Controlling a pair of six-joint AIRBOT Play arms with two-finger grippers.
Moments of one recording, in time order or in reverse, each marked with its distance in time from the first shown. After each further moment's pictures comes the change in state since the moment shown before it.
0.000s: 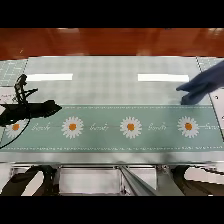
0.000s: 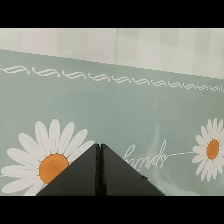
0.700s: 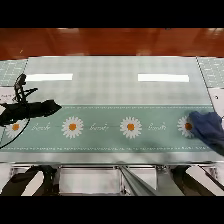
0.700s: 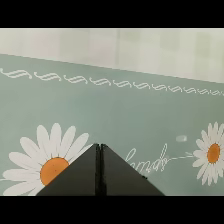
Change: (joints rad) left arm 0.000 -0.001 0.000 0.000 0.016 0.000; right arm -0.443 0.380 -0.795 -0.600 0.038 -0.005
